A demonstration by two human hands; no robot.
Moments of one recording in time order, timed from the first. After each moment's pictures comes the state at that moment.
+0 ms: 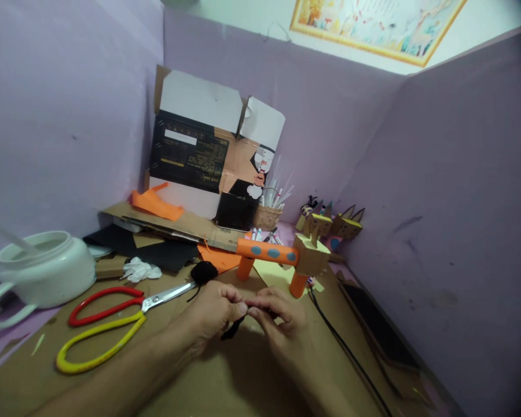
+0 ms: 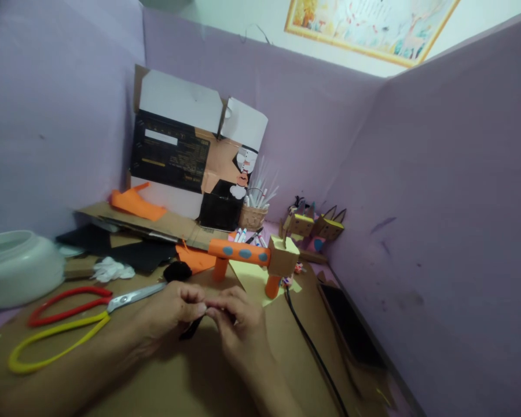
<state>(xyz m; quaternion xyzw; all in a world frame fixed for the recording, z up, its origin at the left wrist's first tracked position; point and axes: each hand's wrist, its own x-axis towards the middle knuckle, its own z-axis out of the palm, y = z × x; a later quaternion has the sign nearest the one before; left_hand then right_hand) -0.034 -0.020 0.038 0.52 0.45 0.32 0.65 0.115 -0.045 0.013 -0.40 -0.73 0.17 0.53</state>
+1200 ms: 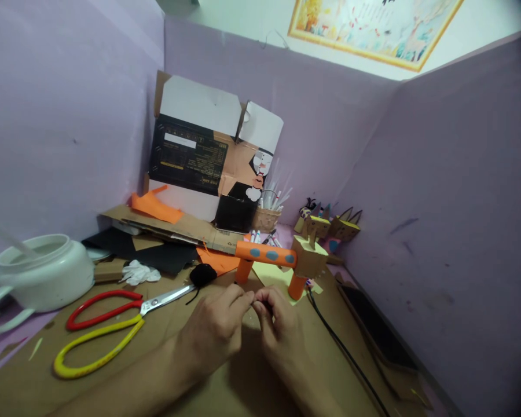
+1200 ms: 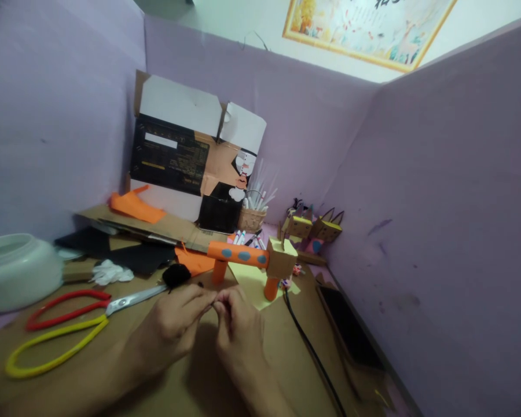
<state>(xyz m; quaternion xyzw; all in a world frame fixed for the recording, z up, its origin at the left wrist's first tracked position) -0.041 -0.028 0.018 0.87 0.30 0.38 0.03 0.109 -0.045 0.006 -0.49 -0.72 0.12 0.48</state>
